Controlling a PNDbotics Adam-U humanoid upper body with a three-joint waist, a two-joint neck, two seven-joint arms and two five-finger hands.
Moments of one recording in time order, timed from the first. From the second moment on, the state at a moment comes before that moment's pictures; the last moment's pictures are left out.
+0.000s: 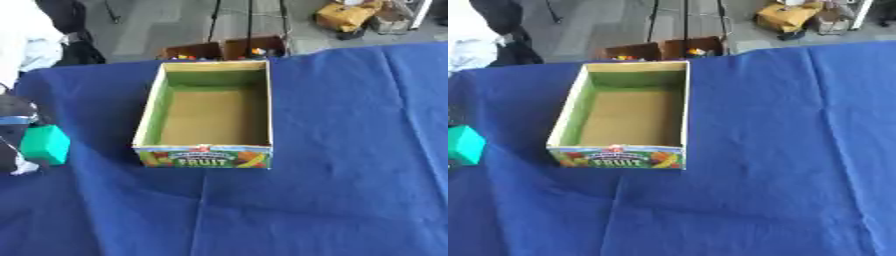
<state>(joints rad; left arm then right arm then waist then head) -0.53 0.99 -0.08 -1.50 -0.74 -0.21 -0.89 -0.51 -0.33 -0.21 -1.98 0.31 -0.48 -0.47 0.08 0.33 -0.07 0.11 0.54</state>
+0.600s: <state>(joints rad) -0.47 0.99 -0.03 -1.56 -0.84 -0.18 -0.78 -0.51 -0.33 -0.21 -1.98 0.31 -0.48 -0.47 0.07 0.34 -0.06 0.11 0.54</state>
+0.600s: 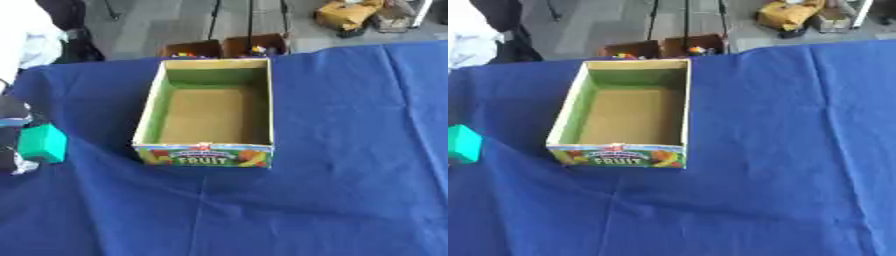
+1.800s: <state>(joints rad) -0.49 0.98 -0.02 -1.59 -0.84 -0.18 -0.72 -0.51 -0.33 -0.22 -1.98 0.31 -0.48 -0.47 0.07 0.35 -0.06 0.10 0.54</state>
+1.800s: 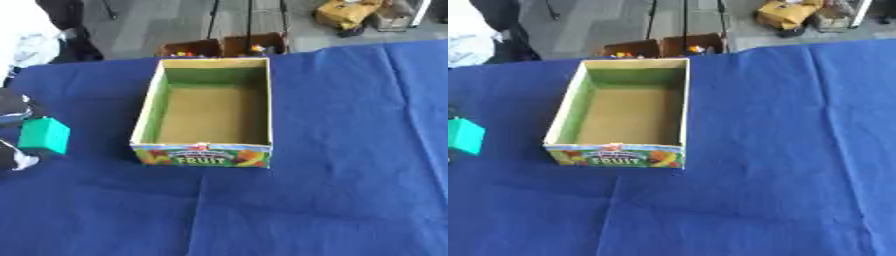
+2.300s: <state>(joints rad) -0.79 0.90 -0.08 -1.64 -0.73 -0.23 -0.75 -0.50 -0.33 -0.21 -1.98 0.31 -0.48 -0.46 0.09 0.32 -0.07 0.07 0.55</state>
